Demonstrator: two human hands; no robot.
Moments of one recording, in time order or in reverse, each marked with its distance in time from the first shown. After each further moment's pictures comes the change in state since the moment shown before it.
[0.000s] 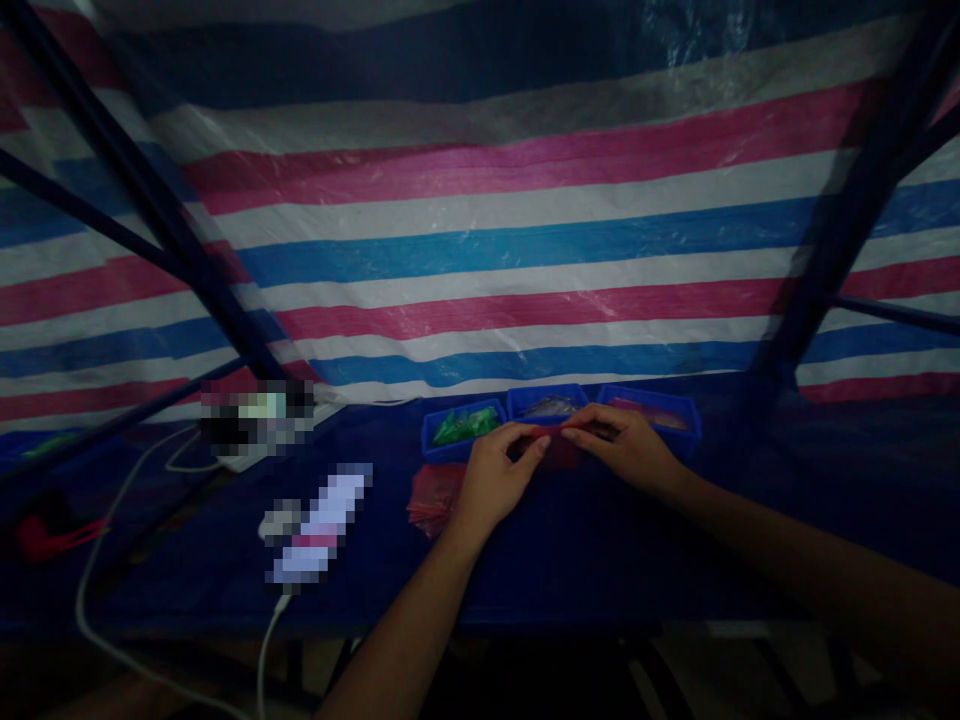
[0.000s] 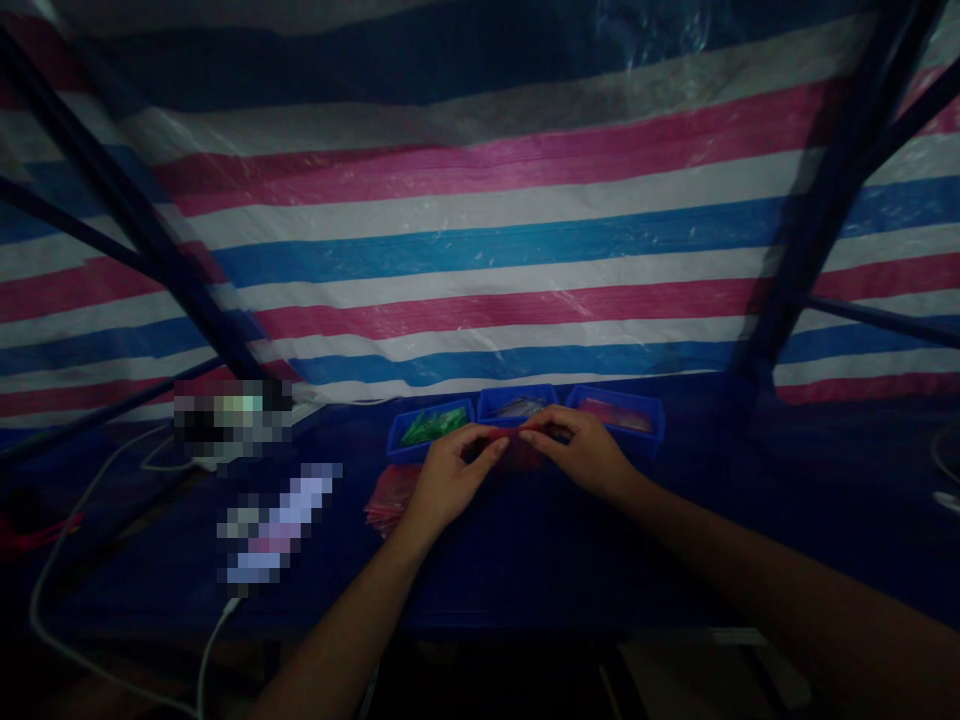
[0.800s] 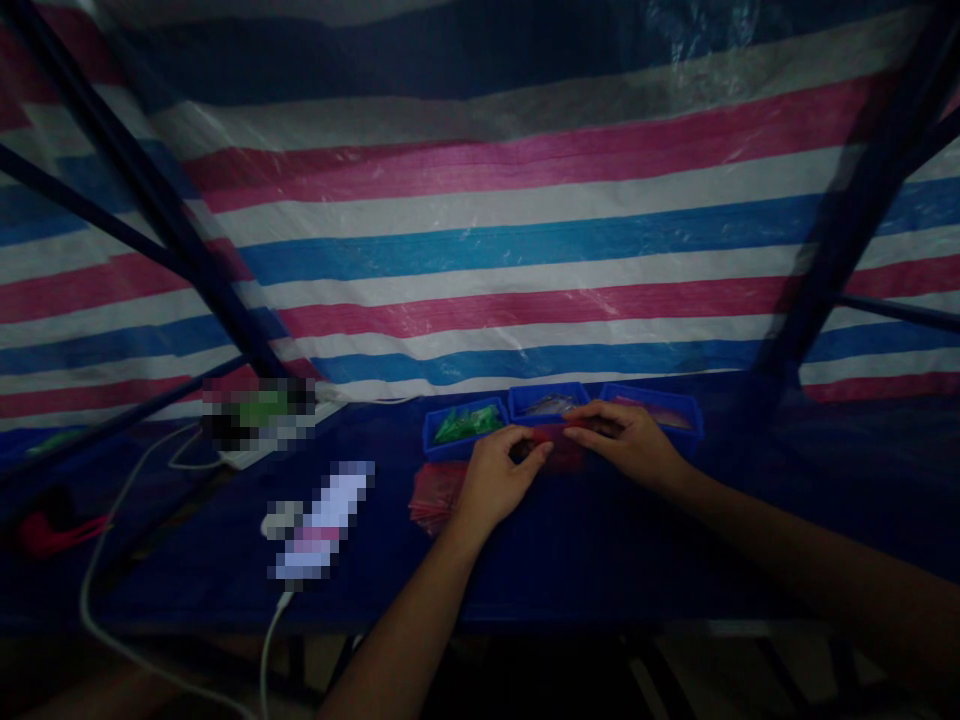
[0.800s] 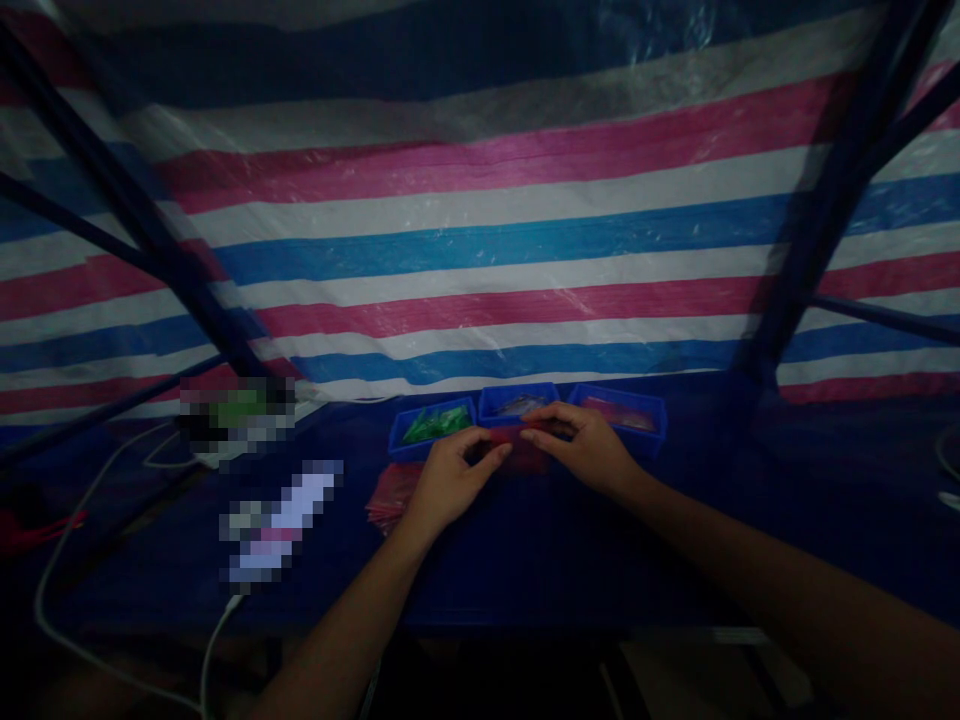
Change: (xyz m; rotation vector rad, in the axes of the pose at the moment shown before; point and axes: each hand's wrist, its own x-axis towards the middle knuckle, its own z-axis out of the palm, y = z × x) left_hand -0.001 -0.002 -0.001 0.054 -0.052 -0.014; right_hand 0.000 -0.002 -0.001 0.059 0.032 0.081
